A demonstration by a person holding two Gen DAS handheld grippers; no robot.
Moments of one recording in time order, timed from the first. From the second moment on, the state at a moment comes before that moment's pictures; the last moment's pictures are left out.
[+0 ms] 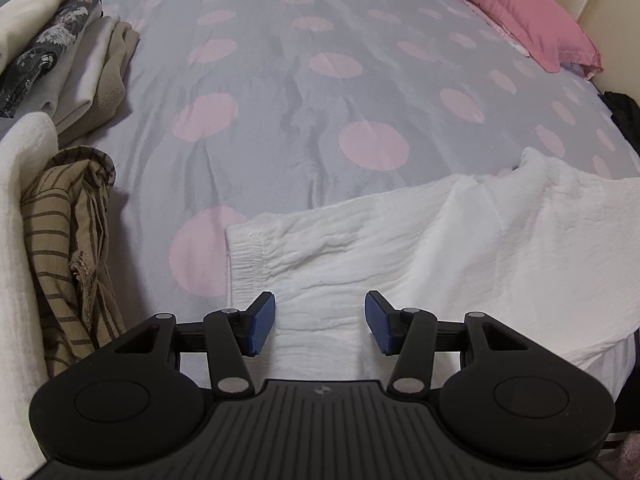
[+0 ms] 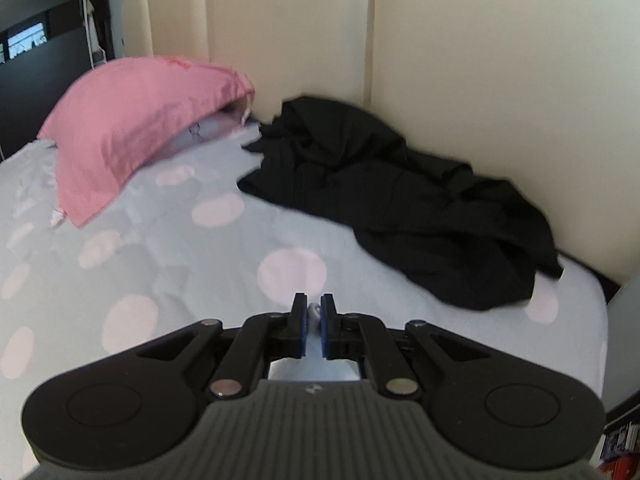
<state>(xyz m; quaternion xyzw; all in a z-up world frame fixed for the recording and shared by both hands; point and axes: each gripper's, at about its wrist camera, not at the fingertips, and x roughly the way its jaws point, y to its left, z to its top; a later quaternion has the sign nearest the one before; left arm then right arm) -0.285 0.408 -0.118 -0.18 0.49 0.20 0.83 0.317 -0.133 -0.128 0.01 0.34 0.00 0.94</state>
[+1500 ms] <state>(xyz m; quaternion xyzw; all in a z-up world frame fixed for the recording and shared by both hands) -0.286 0.379 -0.094 -0.15 0.46 0.18 0.86 0.216 -0.247 -0.129 0.14 0.42 0.00 0.90</state>
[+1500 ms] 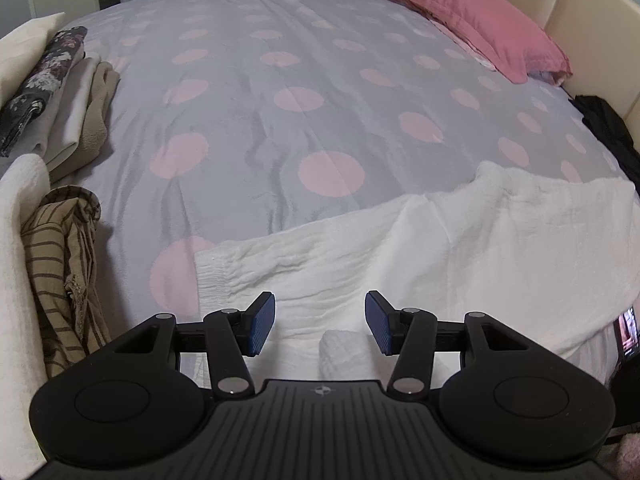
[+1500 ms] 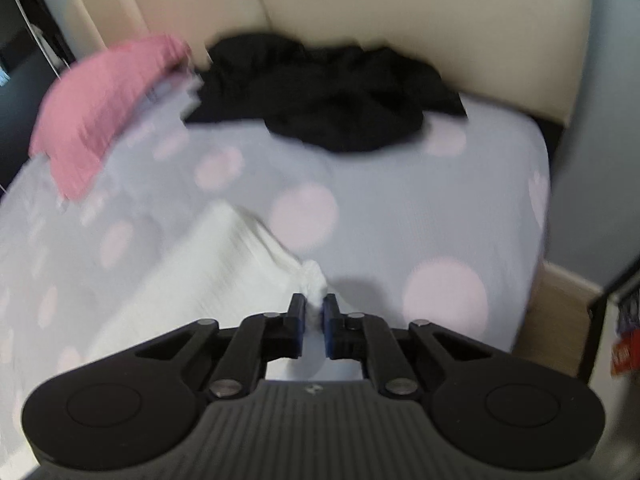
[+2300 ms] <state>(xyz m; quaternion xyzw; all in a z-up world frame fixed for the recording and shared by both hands) -0.281 0.378 -0.103 -0.15 0.48 0.19 0.85 0.225 -0.284 -0.174 0.17 0.50 -0.10 0.85</state>
